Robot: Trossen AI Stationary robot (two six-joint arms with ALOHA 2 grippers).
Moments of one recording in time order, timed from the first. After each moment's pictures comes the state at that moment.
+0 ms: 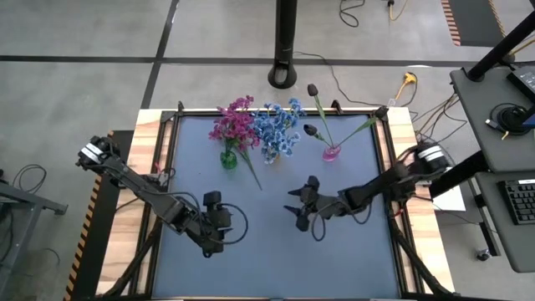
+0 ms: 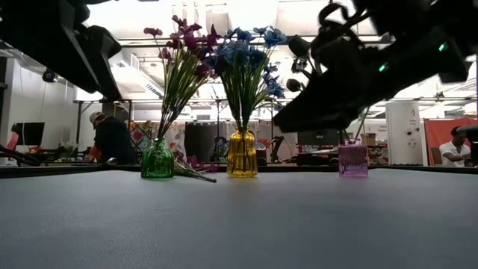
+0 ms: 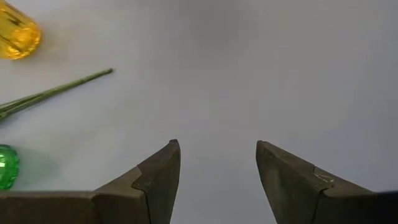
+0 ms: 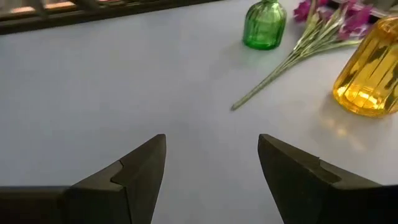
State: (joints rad) left arm -0.61 1.42 0.90 -0.56 -0.47 -0.57; right arm 0.32 1.72 0.60 0.67 0.55 0.31
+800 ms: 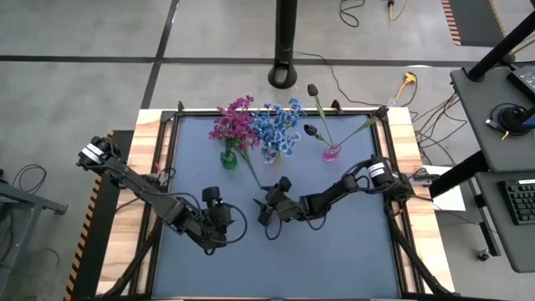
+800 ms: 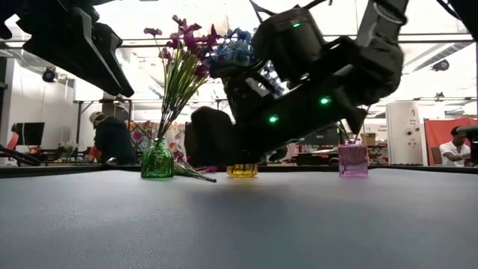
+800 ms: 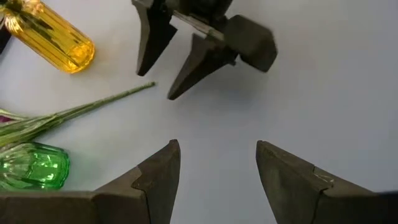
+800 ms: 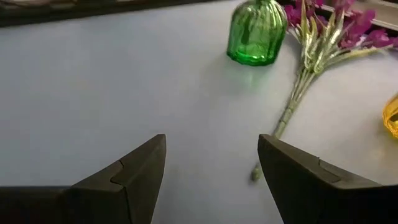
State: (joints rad) left arm -0.61 1.42 0.90 -0.58 -0.62 -0.57; right arm 0.22 2.21 1.06 0.70 0.68 0.28
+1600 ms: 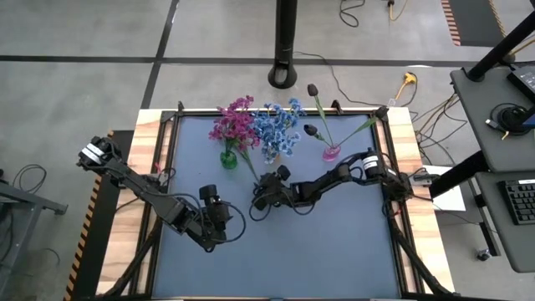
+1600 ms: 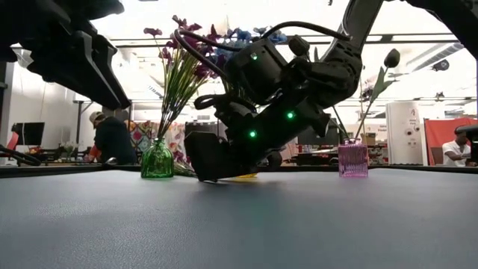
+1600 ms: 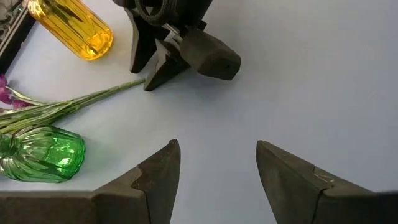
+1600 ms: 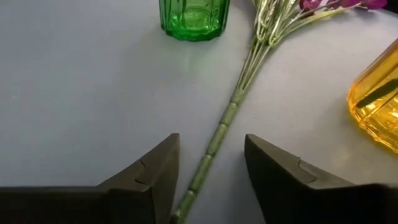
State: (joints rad) left arm -0.61 1.42 0.85 -0.59 -0.67 -0.62; right arm 0.09 2.24 1.17 0.45 0.65 0.39
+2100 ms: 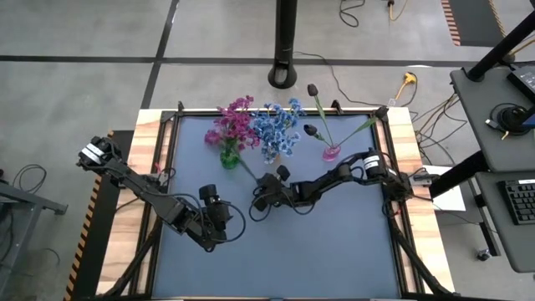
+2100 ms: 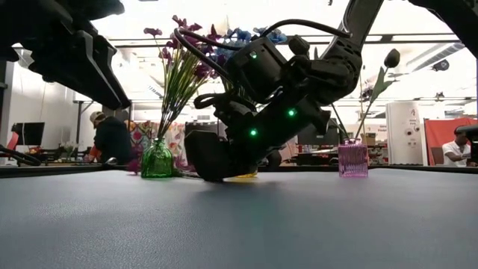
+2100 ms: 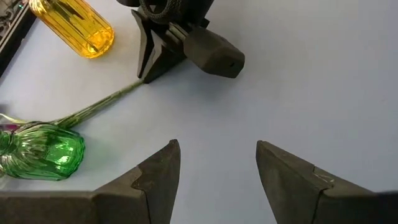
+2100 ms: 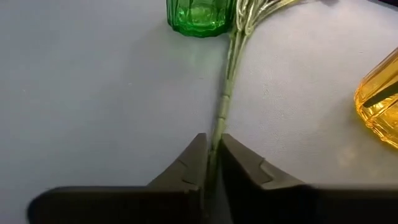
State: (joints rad) left arm -0.61 1.42 0.85 -0.59 -0.67 -0.64; right arm 0.09 2.24 1.17 0.41 0.61 0.40
